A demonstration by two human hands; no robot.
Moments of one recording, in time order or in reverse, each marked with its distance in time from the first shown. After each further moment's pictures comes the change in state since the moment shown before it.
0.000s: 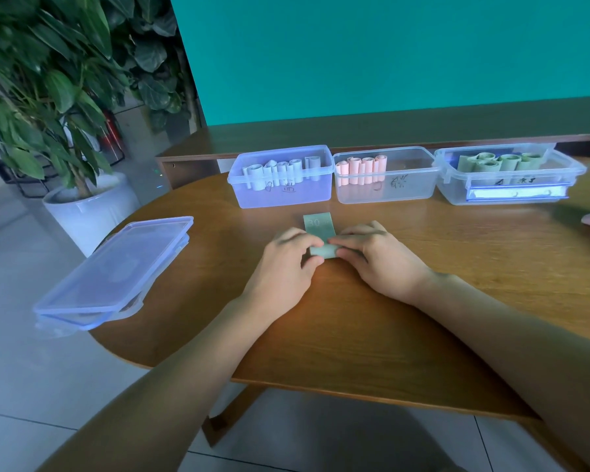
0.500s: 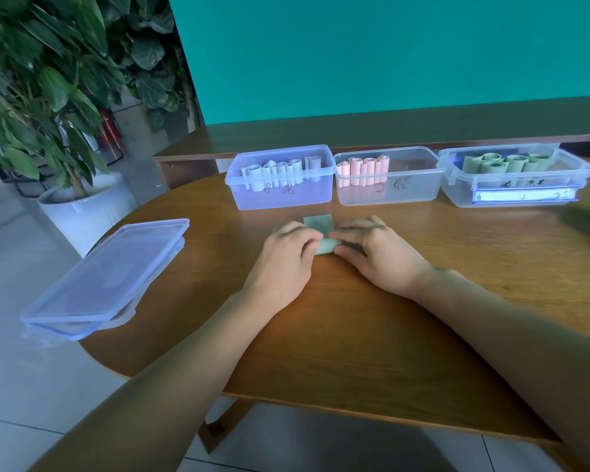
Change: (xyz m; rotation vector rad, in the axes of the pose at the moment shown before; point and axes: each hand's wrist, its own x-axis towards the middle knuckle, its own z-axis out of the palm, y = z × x) left_hand 0.021 -0.013 0.010 0.030 0.045 0.006; right_hand 0.018 0.013 0.000 -0.018 0.030 -0.025
